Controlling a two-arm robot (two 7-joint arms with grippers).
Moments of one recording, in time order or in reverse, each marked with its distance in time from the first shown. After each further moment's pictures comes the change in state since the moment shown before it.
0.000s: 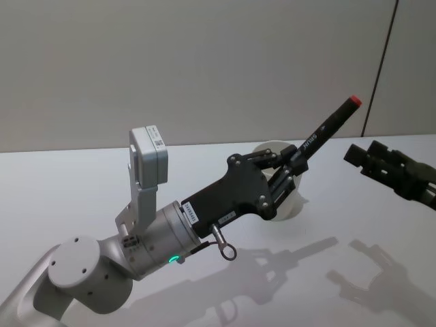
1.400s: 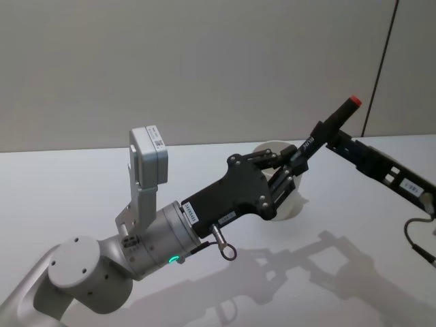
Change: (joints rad) left arm 0.000 0.000 0.000 0.000 0.000 0.000 0.000; right arm 0.097 -0.101 -0.110 0.018 0.104 0.022 -0.140
